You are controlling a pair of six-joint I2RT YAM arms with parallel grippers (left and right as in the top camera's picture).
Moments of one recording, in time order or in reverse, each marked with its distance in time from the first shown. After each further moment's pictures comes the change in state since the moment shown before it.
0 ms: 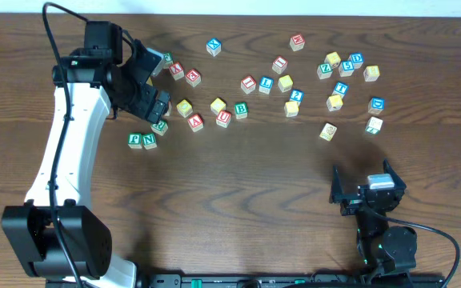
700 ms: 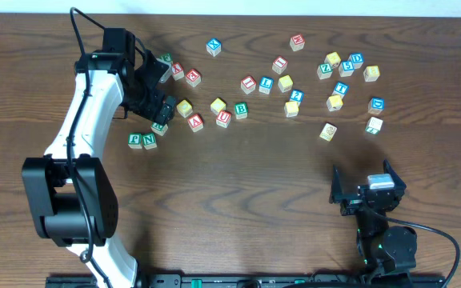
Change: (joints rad) left arm 0.000 0.191 -0.006 0.051 0.009 0.003; right arm 0.000 0.000 0.000 0.000 0.000 0.000
